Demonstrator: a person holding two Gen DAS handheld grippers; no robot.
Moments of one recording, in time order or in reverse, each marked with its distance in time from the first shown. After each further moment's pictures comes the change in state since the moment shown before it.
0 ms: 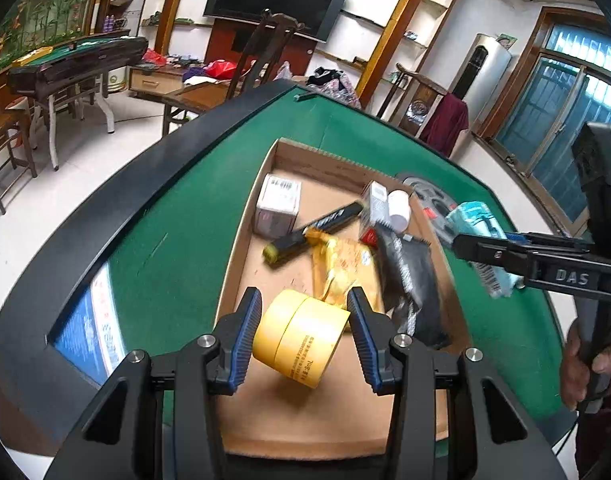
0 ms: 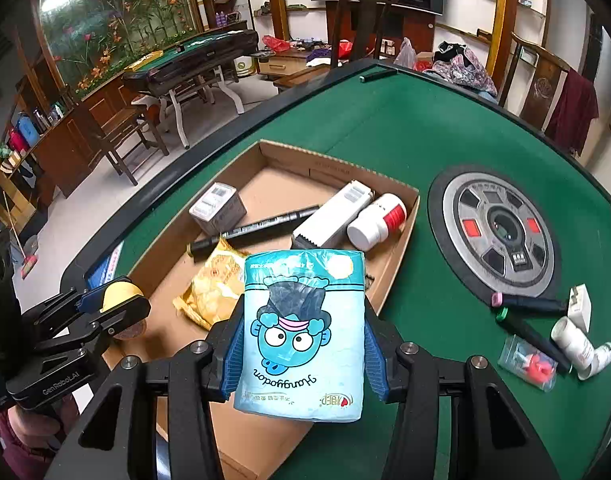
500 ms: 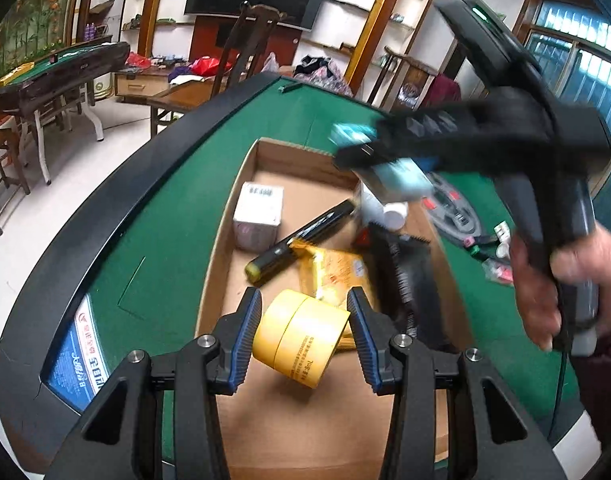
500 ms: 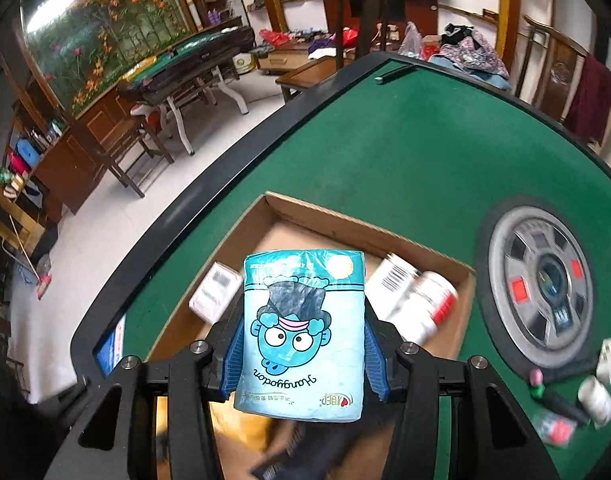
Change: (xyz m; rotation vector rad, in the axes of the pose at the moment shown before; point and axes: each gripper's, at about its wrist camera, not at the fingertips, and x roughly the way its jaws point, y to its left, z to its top) left arm 0.025 -0.013 0.012 0.068 0.057 0.018; right arm 0.066 0.013 0.088 0.053 0.058 0.060
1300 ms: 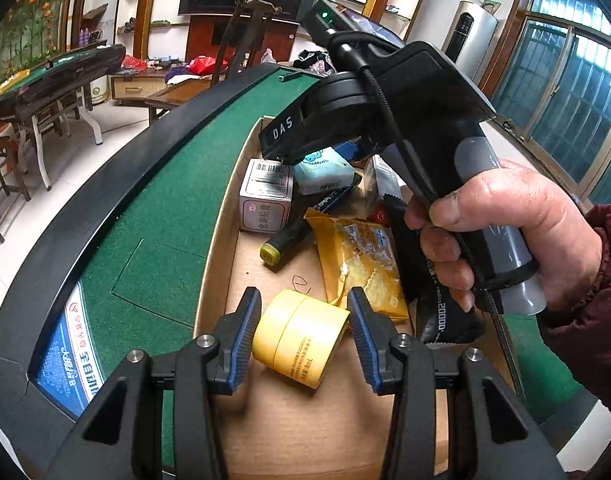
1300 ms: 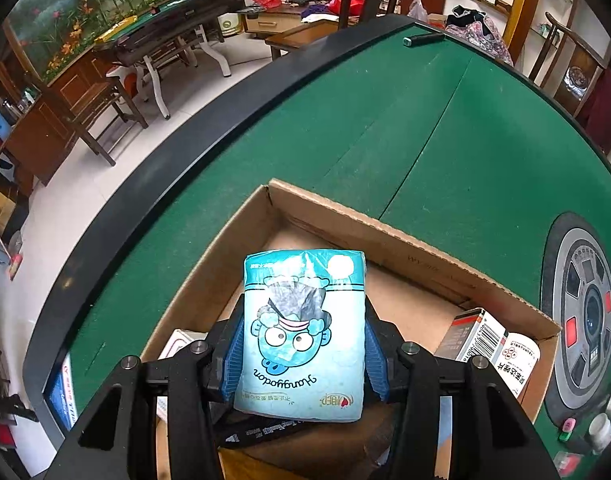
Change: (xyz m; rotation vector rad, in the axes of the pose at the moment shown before) left arm 0.013 0.002 -0.017 0.042 0.003 0.015; right arm 0.097 0.022 0.025 -0.028 0.123 -0.103
